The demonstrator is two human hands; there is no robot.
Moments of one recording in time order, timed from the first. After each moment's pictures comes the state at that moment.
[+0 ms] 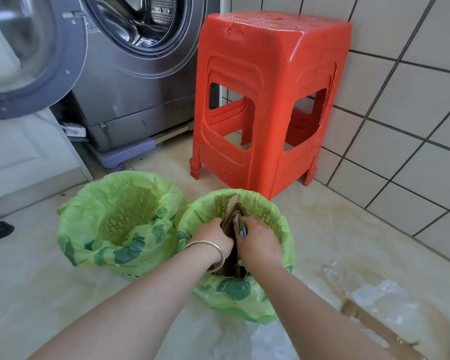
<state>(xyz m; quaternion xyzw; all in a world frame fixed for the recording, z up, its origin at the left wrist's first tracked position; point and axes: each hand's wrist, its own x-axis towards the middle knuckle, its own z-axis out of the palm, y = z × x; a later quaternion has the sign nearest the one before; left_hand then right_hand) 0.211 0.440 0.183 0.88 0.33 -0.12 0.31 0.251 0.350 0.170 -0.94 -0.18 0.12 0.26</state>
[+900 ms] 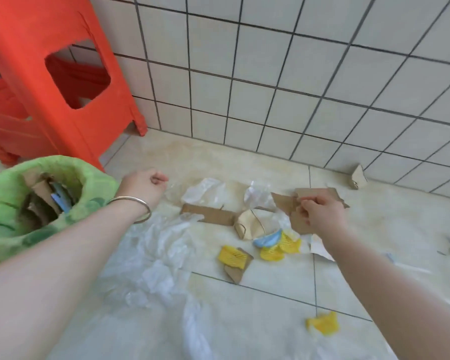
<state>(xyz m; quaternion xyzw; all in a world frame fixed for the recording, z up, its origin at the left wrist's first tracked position) 0.206 0.185 0.234 0.92 0.13 -0.03 0.36 0.155 -0.128 0.230 -0.82 0.29 -0.02 0.49</state>
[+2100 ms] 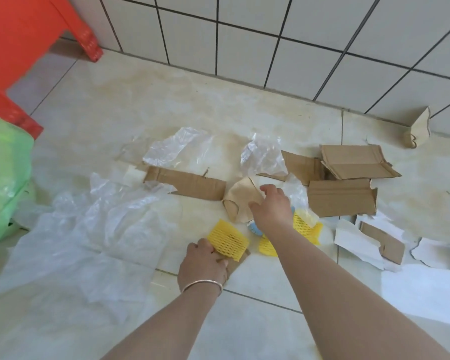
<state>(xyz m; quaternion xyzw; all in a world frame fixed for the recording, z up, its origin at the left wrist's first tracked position) 0.159 0.011 -0.010 0.90 0.23 -0.31 0.23 0.241 -0.119 0.009 -0.91 0.21 0.18 0.29</state>
